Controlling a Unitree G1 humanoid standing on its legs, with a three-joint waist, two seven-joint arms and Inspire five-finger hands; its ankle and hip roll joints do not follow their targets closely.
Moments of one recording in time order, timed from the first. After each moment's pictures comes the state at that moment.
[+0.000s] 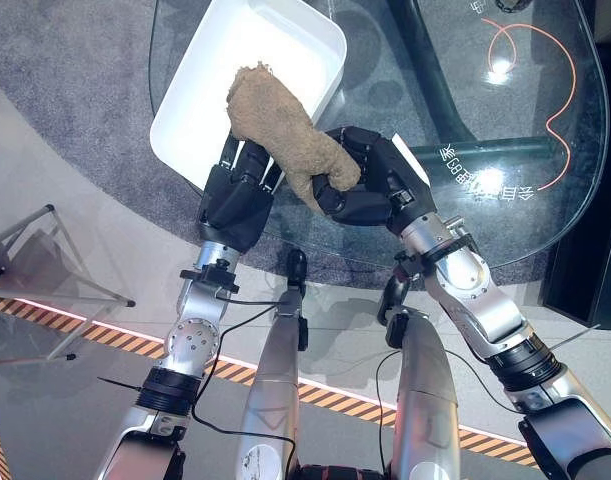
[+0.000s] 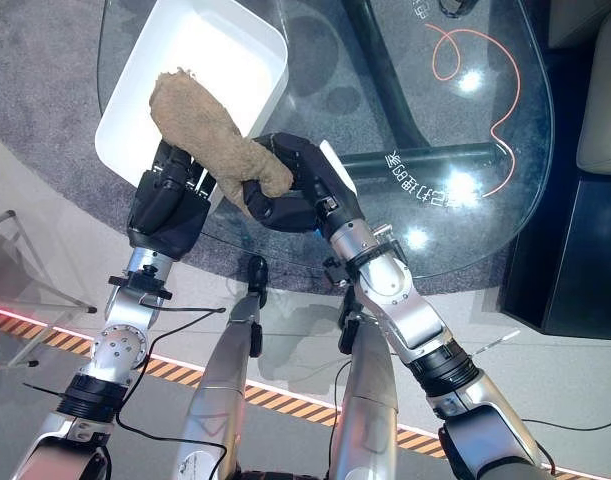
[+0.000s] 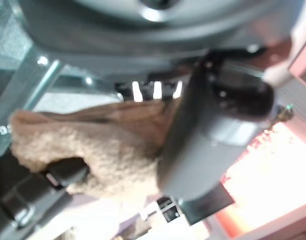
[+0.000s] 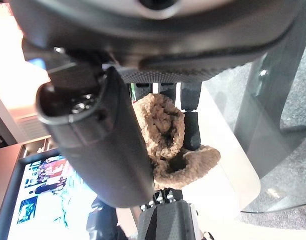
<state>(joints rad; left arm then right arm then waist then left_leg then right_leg) -0.40 0.36 -0.15 0.10 -1.36 -0.13 -0.28 -0.59 -0.52 0.41 -0.02 0.43 -0.07 -0.04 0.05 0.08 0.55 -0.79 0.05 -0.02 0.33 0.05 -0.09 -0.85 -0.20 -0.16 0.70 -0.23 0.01</state>
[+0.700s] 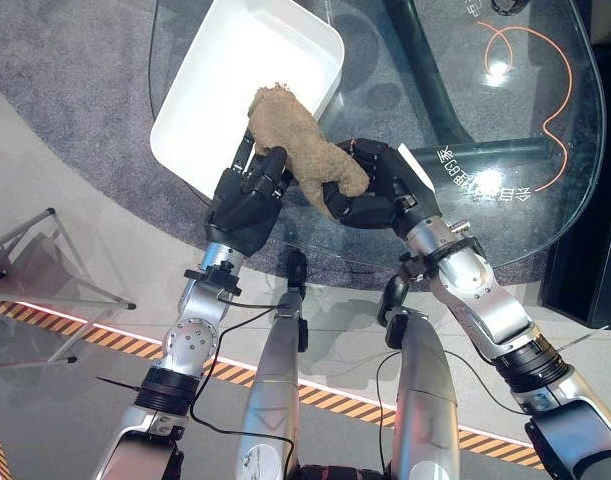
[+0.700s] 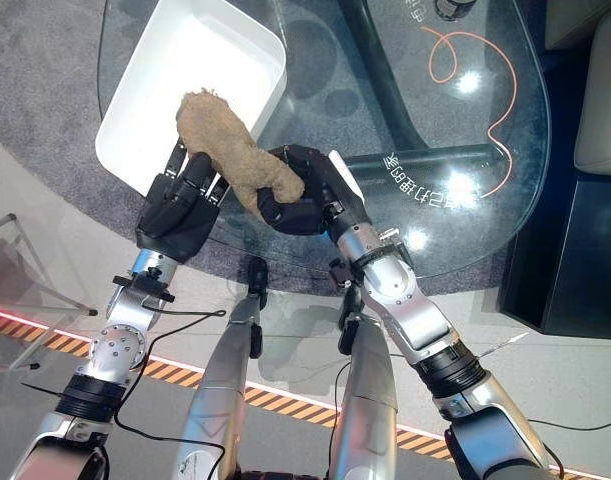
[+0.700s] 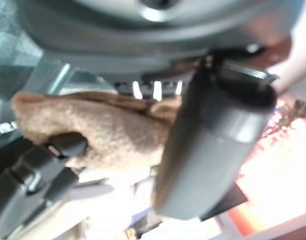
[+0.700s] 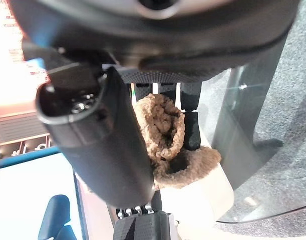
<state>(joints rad) -0.40 0.40 -0.15 0.10 -1.36 -0.05 -0.30 -0.59 -0.55 0.41 -0.02 0.39 0.01 -0.06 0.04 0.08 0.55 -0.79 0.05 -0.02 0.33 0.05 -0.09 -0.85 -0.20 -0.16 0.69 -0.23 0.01</state>
